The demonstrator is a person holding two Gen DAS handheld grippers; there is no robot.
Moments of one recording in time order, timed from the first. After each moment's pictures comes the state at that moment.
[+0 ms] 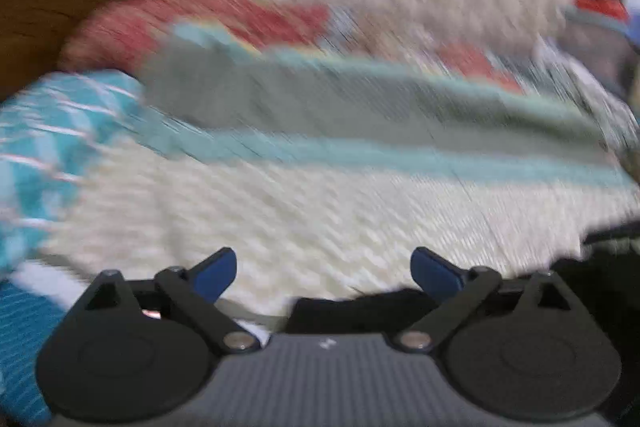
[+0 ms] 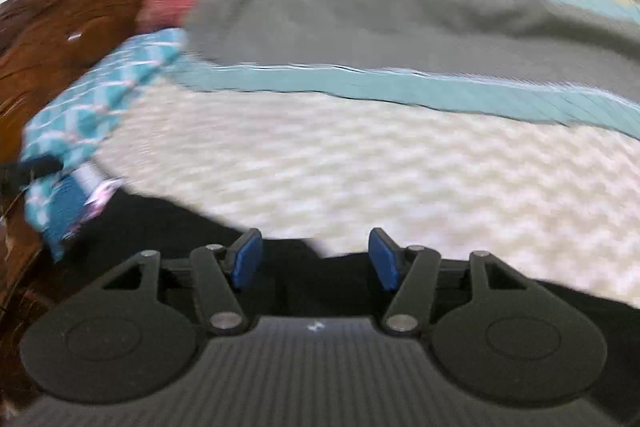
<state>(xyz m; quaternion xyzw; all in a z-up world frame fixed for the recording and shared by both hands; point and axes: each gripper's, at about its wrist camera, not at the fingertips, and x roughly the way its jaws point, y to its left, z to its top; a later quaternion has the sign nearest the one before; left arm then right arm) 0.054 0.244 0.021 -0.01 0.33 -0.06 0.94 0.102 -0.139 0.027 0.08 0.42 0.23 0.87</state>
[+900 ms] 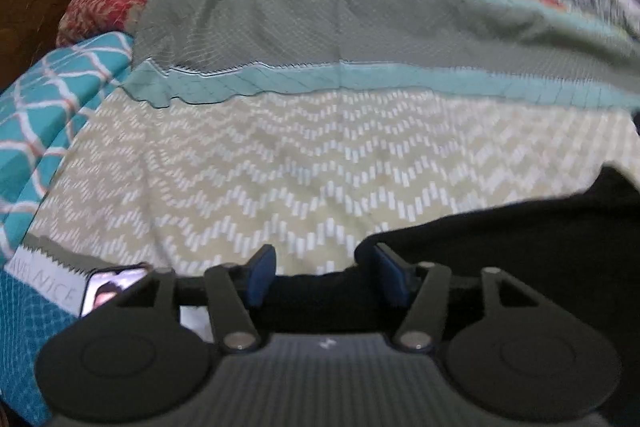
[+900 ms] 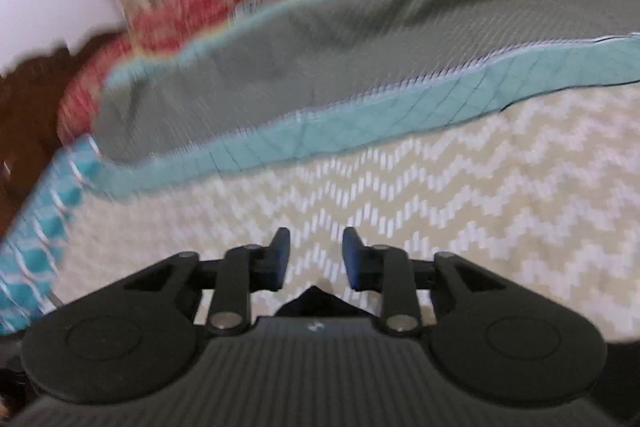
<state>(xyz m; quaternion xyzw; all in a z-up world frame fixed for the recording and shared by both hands) 0.075 0.215 -0.016 0.03 0.39 0.02 0.92 0.116 -0.178 0.016 0.21 0.35 0.15 0.90</state>
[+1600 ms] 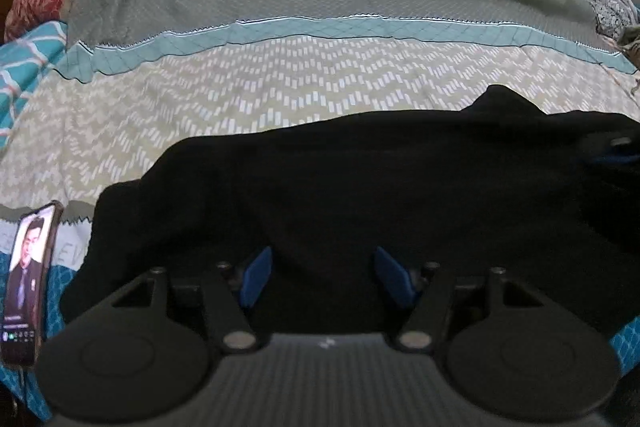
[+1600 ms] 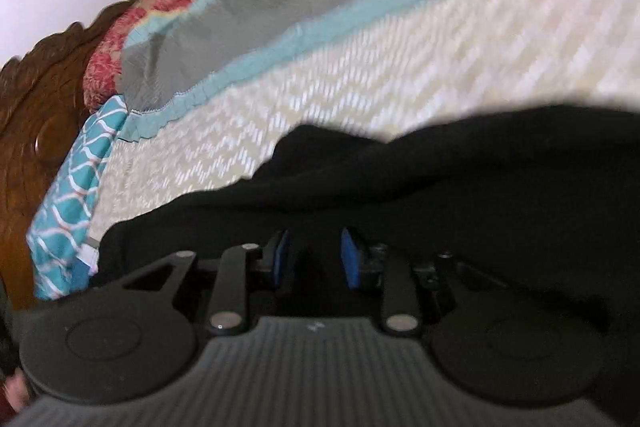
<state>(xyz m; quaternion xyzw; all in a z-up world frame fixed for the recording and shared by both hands) 0.040 0.111 -0.034 0.05 0.45 -0.05 0.89 0.054 -0.201 -0.011 0.23 0.41 0.17 0.87</state>
